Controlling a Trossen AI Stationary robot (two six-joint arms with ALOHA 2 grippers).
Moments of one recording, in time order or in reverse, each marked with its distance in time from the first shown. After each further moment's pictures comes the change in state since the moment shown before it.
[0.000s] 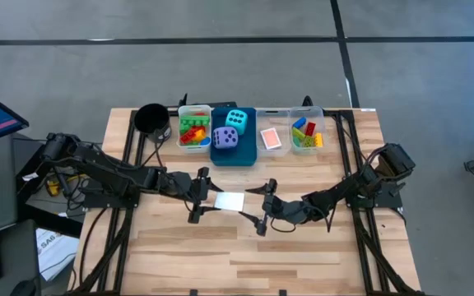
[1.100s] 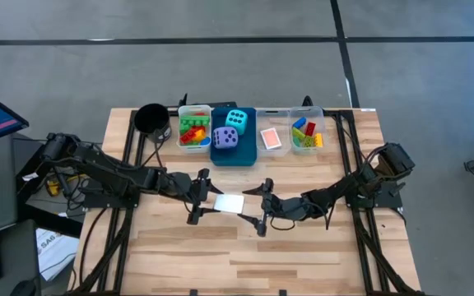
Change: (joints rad) left arm -0.002 0.000 0.000 0.002 0.024 -0.019; right arm -0.021 0.000 -0.002 0.037 -0.114 0.002
